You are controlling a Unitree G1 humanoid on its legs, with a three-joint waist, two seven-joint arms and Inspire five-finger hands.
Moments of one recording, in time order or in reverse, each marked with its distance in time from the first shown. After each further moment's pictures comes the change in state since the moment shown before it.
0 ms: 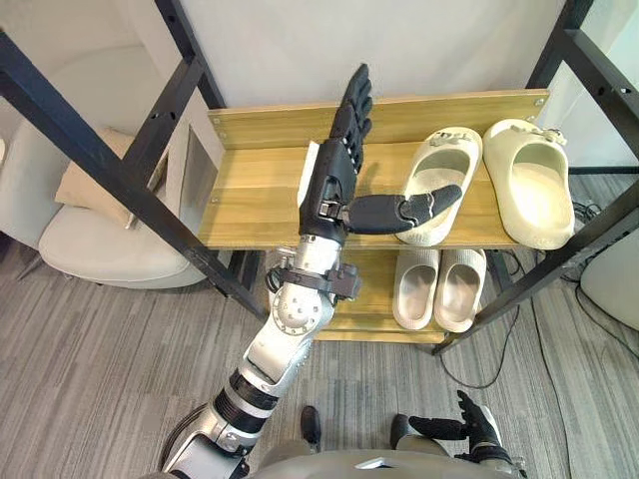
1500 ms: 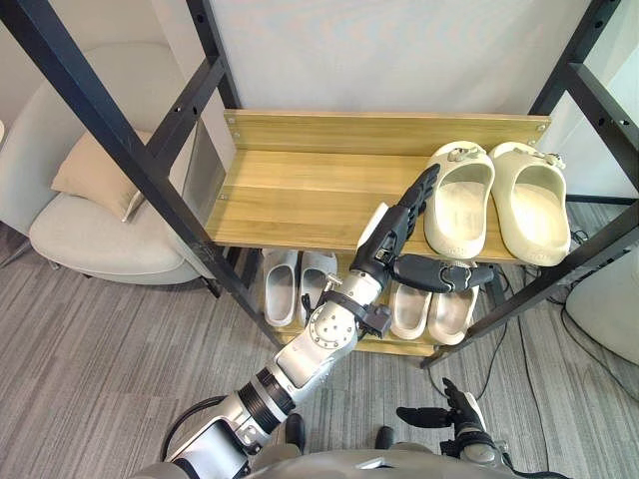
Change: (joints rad) left arm -0.071 0.005 -0.214 0.315 -0.089 -0.016 -0.084; right arm -0.067 0.030 0.043 0.024 -0.001 0.013 -0.025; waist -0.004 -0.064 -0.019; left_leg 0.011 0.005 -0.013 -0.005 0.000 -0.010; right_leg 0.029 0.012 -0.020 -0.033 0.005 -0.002
